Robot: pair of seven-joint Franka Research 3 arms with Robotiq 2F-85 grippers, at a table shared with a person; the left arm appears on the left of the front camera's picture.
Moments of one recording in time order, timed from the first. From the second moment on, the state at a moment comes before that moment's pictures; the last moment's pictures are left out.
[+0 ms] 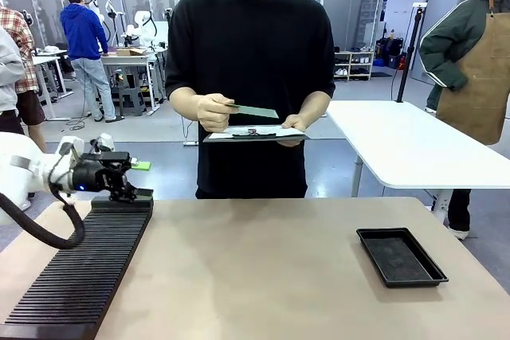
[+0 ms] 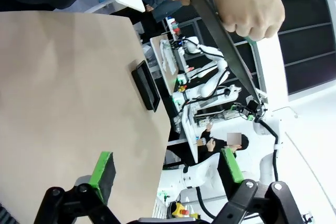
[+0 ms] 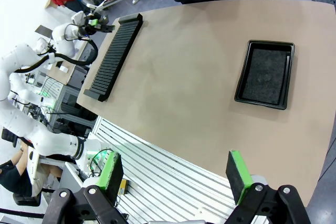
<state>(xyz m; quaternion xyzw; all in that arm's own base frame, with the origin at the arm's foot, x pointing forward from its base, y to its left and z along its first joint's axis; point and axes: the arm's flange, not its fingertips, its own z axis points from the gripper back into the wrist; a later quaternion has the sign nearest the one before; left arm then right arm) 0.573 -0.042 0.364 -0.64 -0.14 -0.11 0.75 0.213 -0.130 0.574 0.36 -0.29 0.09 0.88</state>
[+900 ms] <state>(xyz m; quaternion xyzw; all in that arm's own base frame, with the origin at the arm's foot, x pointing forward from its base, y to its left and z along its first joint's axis) 0.401 0.080 0.587 -0.28 -0.20 -0.12 0.93 0.213 -0.130 0.574 0.36 -0.29 0.09 0.88</state>
